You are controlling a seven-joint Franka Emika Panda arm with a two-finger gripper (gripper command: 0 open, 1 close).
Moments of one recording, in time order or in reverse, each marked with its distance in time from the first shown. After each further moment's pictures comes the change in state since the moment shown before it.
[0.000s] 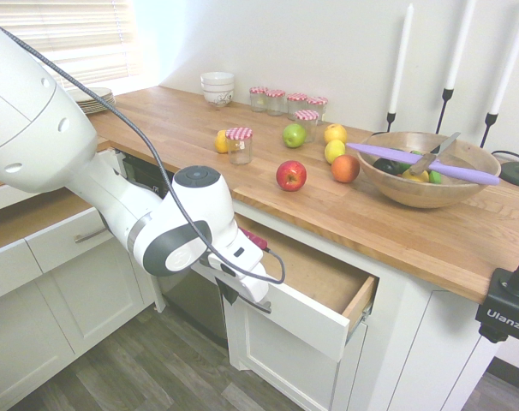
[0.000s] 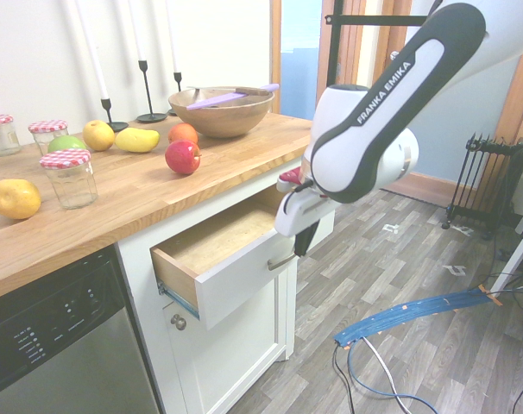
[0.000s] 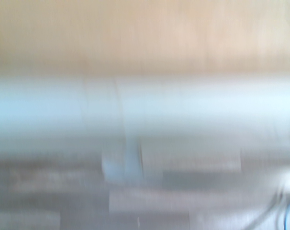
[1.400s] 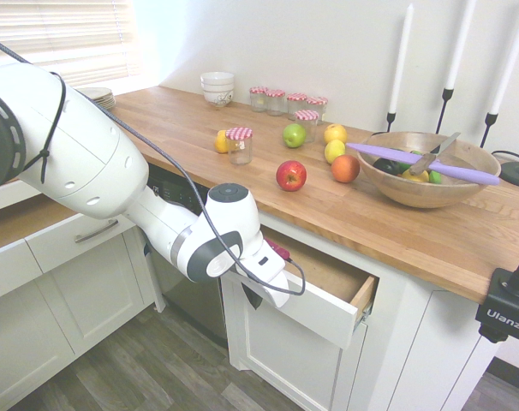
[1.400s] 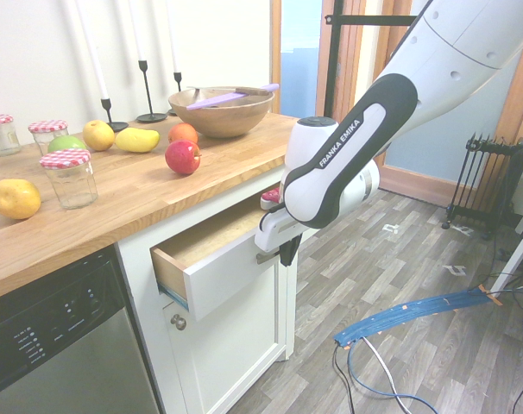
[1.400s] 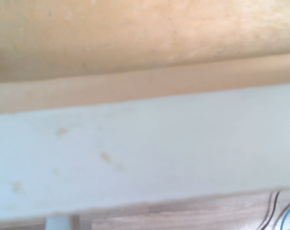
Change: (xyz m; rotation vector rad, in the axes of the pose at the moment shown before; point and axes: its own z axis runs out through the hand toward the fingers) arm 0.060 -0.047 0.050 -0.005 0.061 0.084
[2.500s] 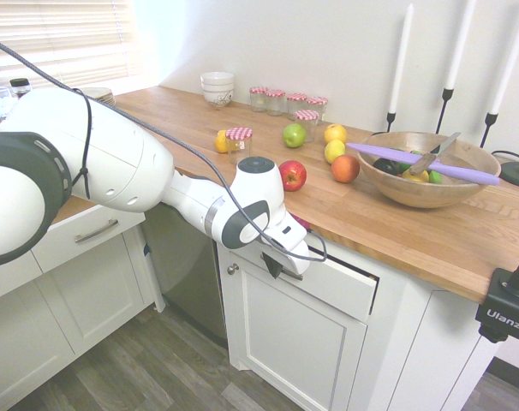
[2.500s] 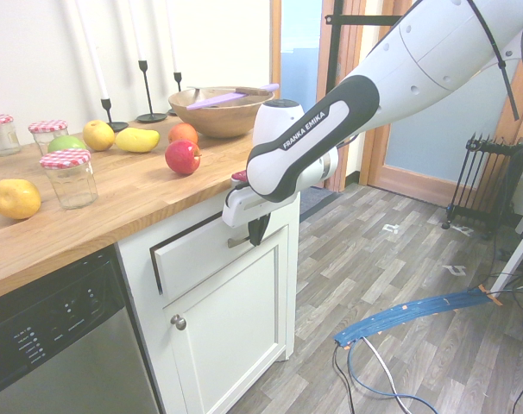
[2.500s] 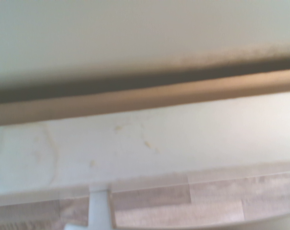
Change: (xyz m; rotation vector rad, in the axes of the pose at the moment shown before) arm 0.049 -0.074 -0.018 0.058 0.022 0.008
